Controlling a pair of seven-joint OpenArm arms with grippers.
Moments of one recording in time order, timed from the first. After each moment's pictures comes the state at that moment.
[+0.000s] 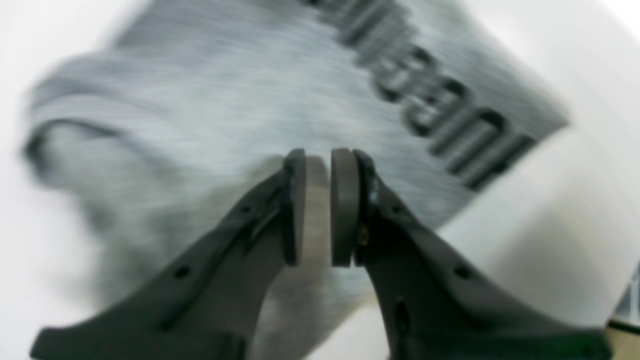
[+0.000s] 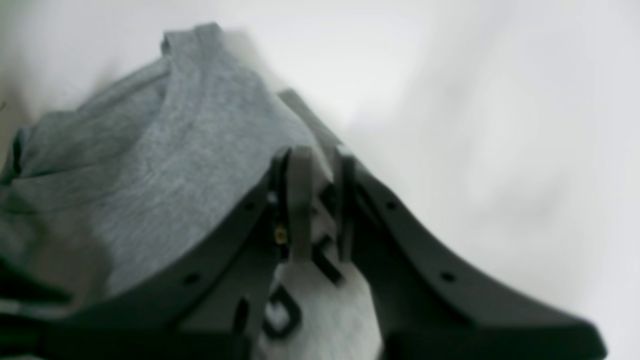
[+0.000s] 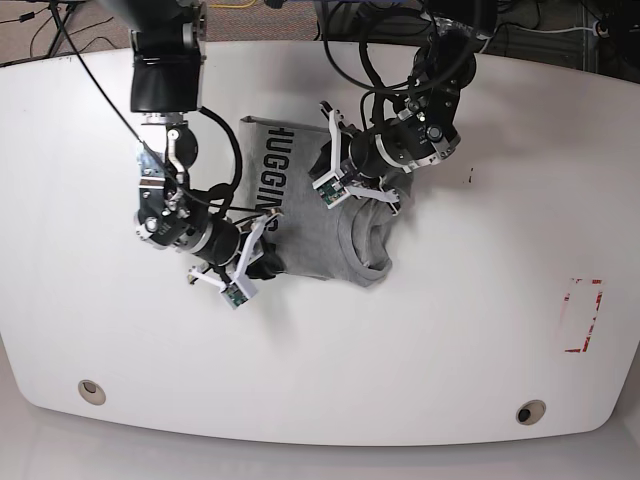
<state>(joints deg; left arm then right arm) 5.7 0.2 16.1 99.8 -0.1 -38.5 45.3 12.6 6.1 2.8 78.9 13.2 40.3 -42.3</state>
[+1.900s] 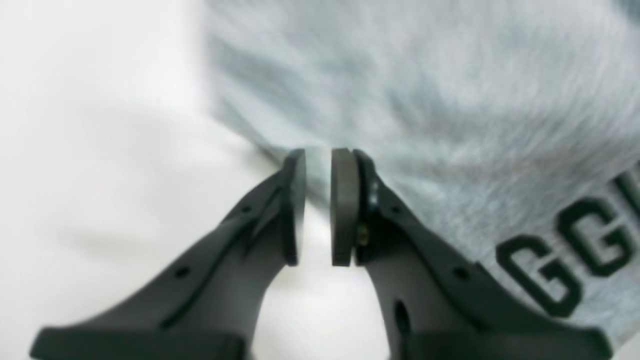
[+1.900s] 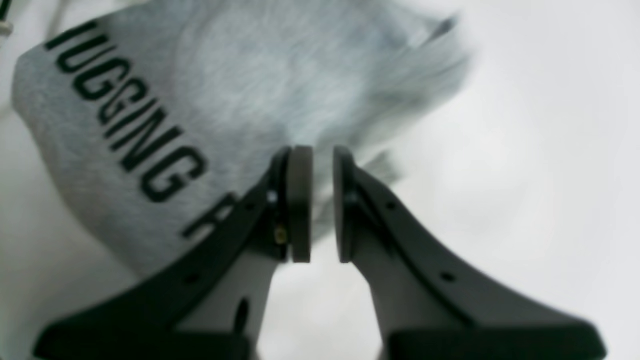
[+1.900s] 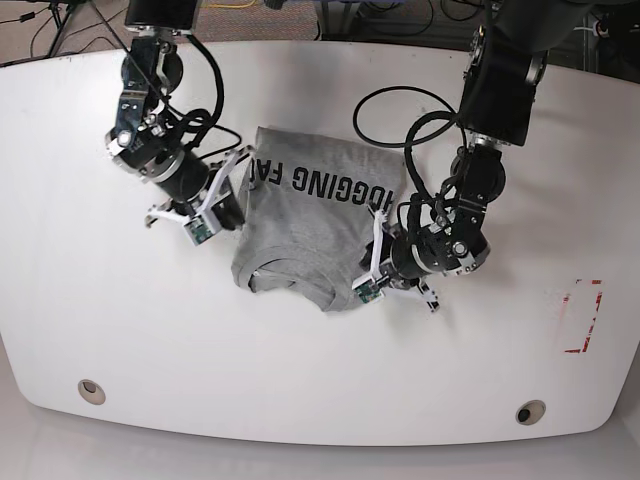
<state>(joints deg) -19.9 -6.5 15.8 79.5 0.5 -41.9 44.1 -6.2 6.8 12.2 105.5 12.8 40.3 -47.4</state>
